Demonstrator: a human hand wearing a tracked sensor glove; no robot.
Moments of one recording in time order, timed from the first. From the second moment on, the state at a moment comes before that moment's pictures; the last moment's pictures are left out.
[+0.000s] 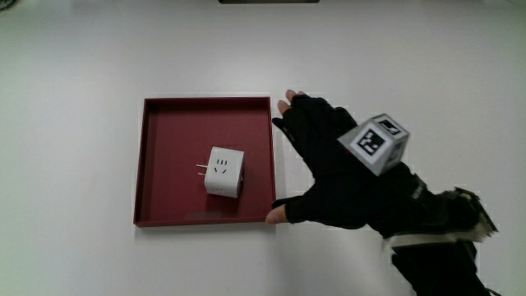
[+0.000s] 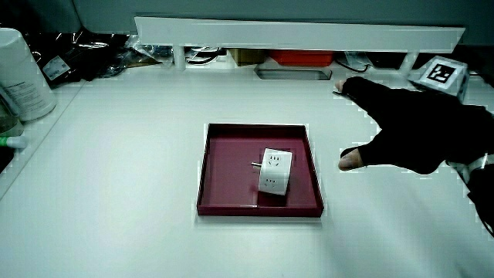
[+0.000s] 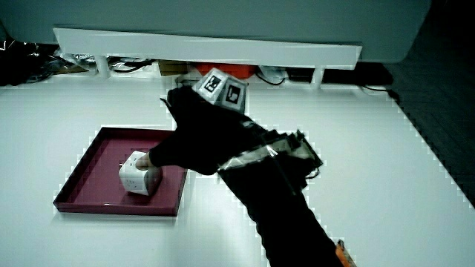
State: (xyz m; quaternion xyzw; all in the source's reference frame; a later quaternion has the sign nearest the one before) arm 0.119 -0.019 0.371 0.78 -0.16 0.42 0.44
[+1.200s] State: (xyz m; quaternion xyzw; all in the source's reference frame) arm 0.043 -0.028 0.499 0.83 -0.21 0.34 0.39
